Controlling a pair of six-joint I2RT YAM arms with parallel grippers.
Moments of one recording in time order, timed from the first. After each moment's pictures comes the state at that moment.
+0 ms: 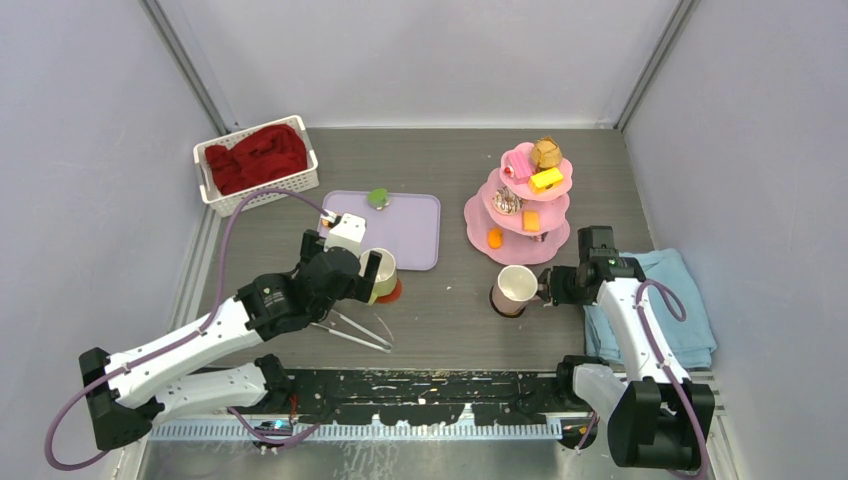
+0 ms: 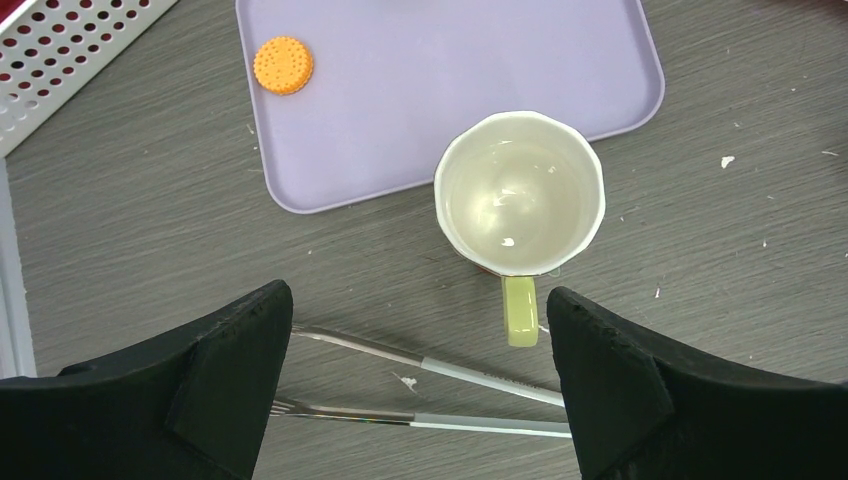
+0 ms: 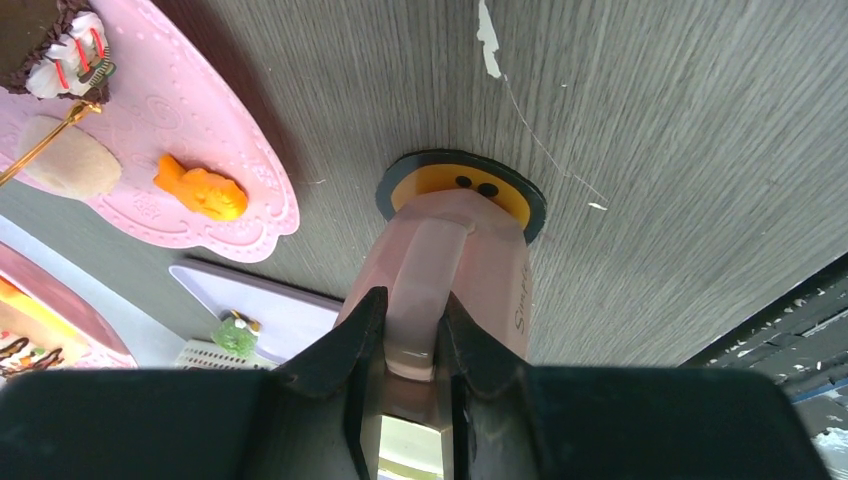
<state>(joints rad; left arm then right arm) -1.01 0.93 0.88 -0.67 -0.65 -0.34 -0.06 1.00 0.68 -0.92 -0.15 1.60</state>
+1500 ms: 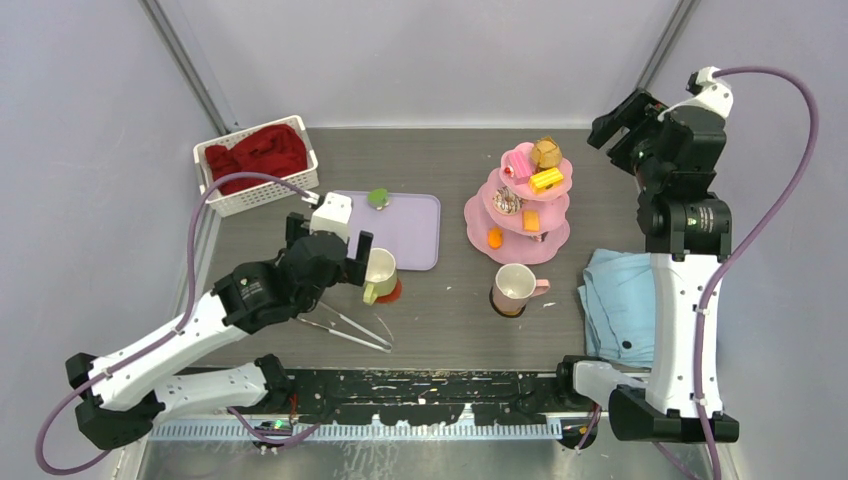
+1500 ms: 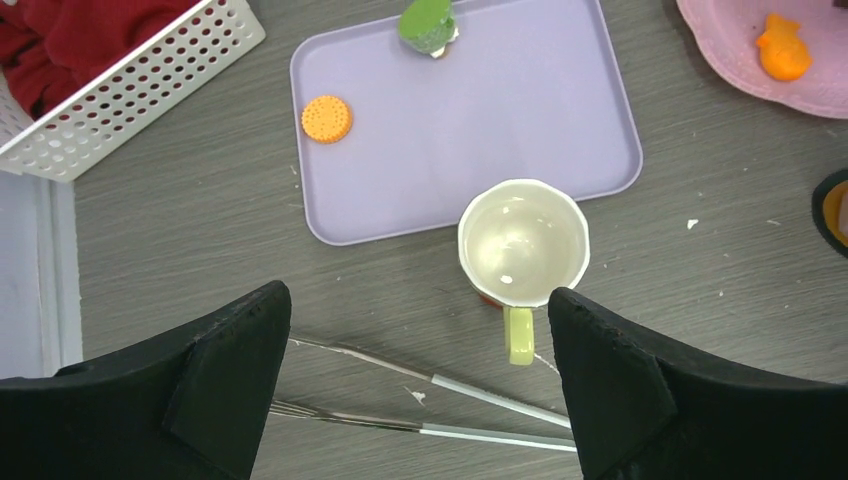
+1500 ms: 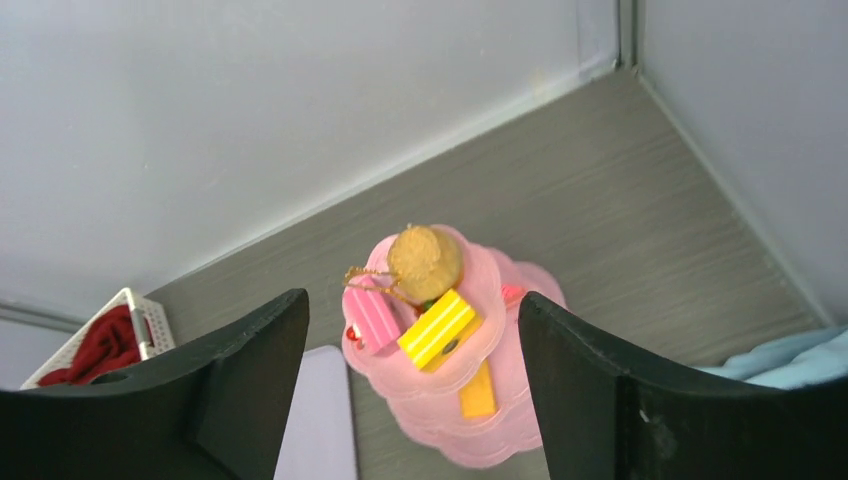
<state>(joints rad) -1.01 0.93 1.05 -0.77 -0.71 -0.34 -0.06 1.13 1.65 -0.77 0.09 0.49</state>
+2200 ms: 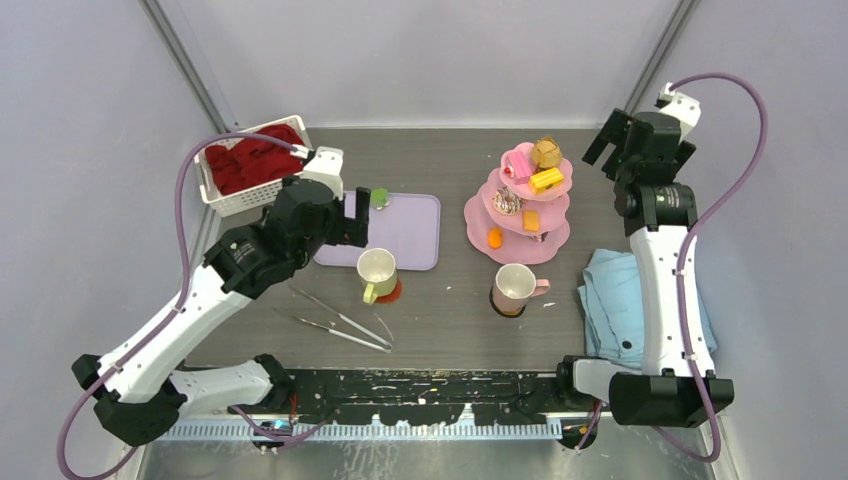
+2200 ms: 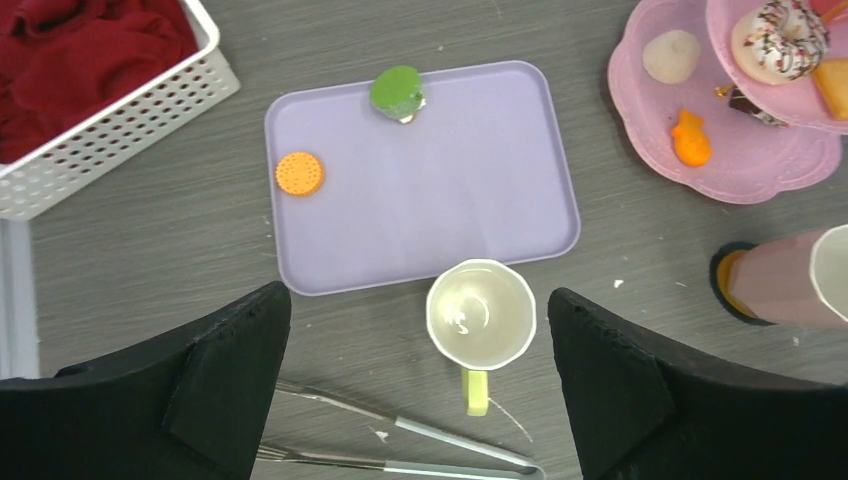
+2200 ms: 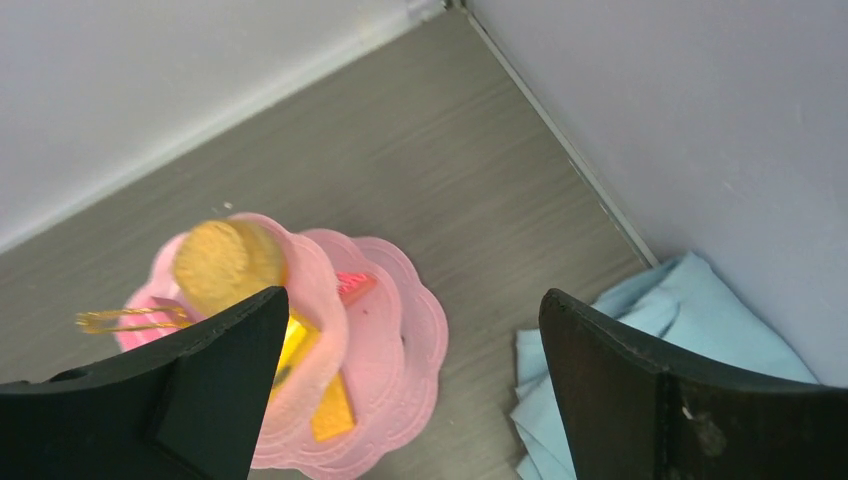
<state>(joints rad) -0.82 1.08 1.33 -0.80 -0.52 -0.29 -0.06 1.21 1.51 -0.69 0.34 0.32</state>
